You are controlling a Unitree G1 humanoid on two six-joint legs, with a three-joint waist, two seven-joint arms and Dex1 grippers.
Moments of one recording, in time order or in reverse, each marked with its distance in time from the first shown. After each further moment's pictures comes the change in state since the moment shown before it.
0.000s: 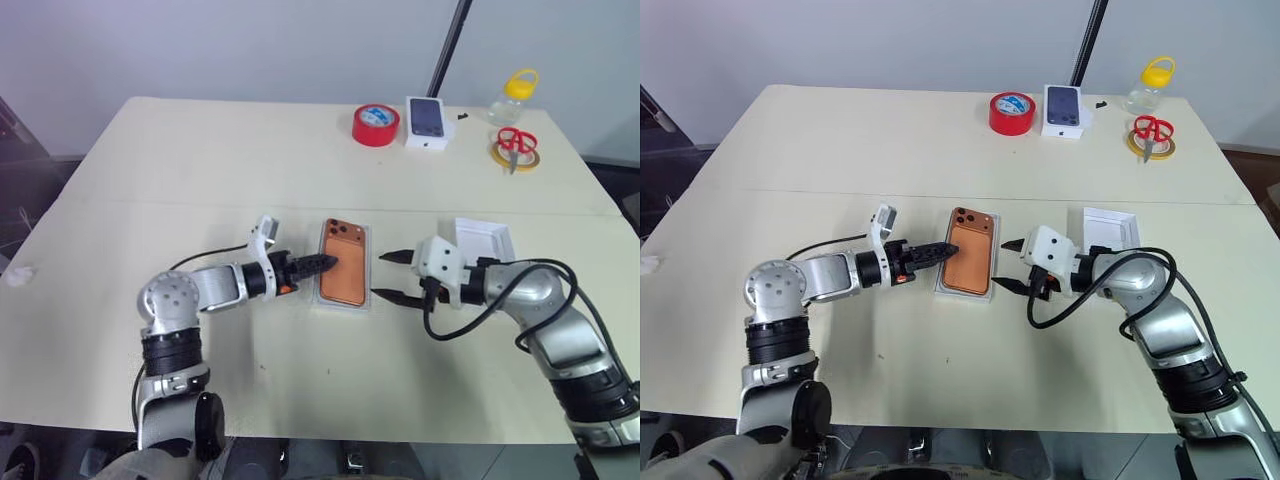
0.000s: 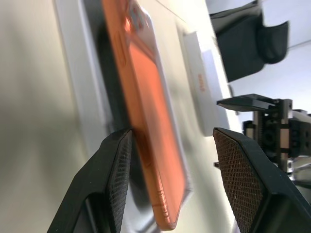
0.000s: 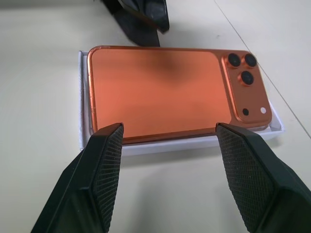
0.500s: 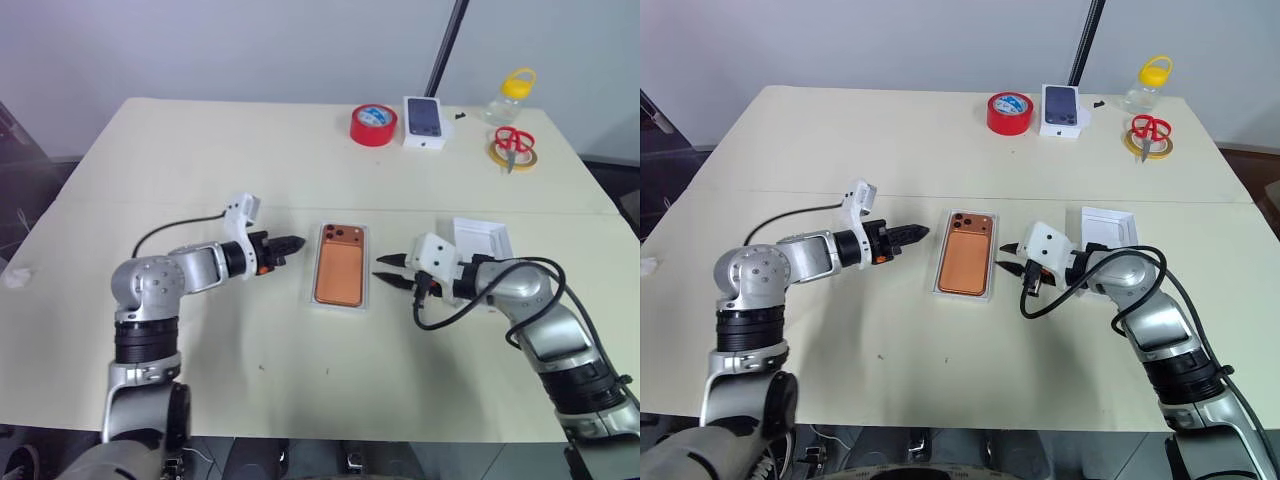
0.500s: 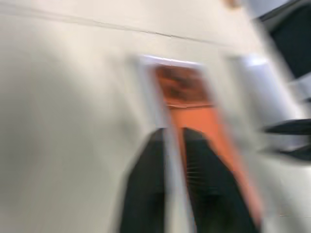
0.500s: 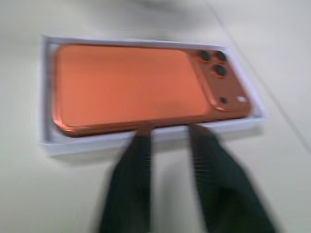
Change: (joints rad) left arm -0.021 0.230 -0.239 -0.012 0.261 -0.326 -0.143; right arm -0.050 0.029 0.027 0.098 -0.081 -0.056 -0.075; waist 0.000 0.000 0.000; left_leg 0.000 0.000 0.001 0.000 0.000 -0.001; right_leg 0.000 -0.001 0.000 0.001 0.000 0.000
